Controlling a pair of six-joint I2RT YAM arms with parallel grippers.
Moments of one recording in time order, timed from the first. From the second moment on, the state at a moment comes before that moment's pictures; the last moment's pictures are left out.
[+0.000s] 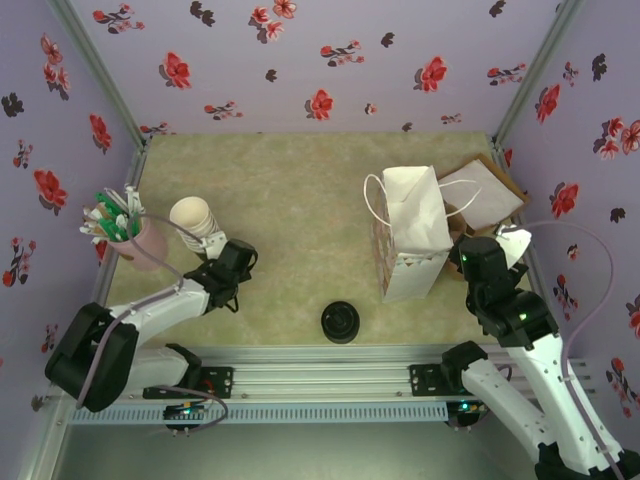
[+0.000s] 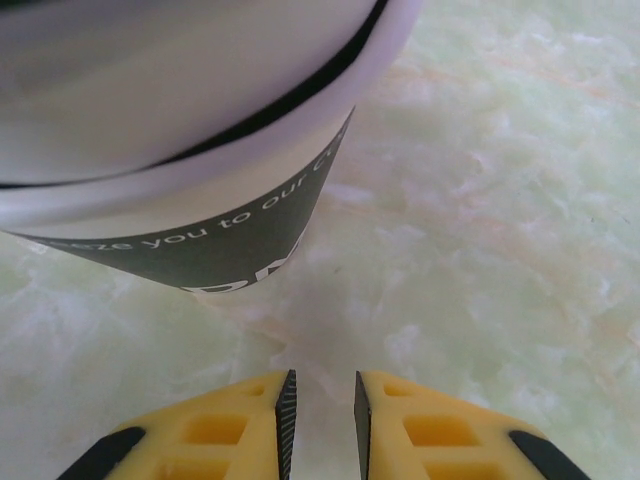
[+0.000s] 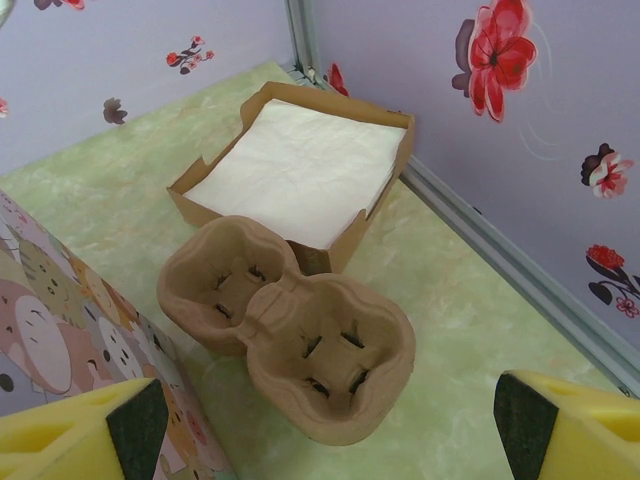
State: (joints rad) left arm -0.58 1.25 0.50 -0.20 -0.54 -0.77; right arm 0.42 0.60 0.86 -0.96 0.70 0.65
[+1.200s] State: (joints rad) left arm -0.45 1.41 0.54 -0.05 -0.40 -0.62; right arm 0.37 0.58 0.84 -0.95 0.68 0.63
